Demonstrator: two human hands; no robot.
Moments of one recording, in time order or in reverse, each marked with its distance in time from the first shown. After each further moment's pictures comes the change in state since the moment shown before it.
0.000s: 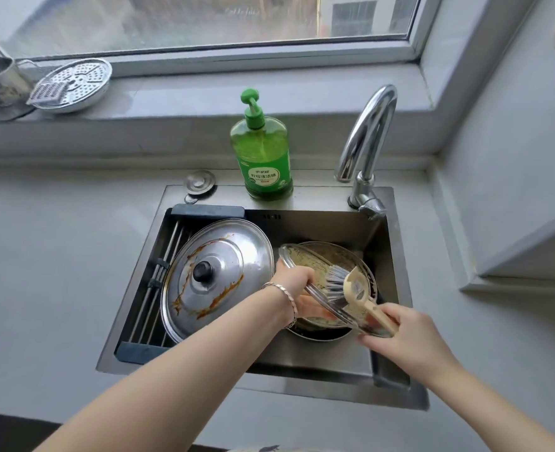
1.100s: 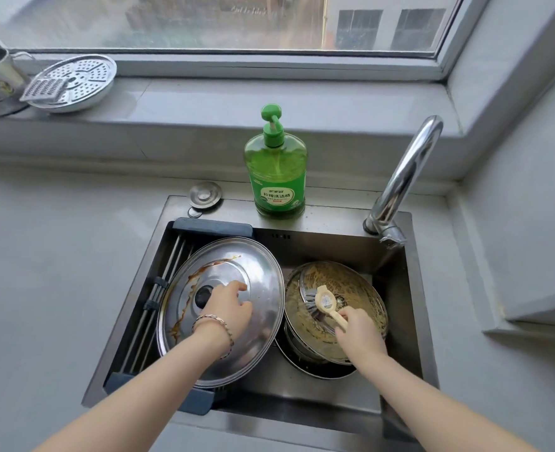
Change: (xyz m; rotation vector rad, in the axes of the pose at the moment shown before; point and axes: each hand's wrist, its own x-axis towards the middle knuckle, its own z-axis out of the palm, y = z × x) left_hand 0.029 0.042 -0.112 1.108 0.344 0.450; right_hand 0.122 0.016 0.094 -0.286 0.024 0.147
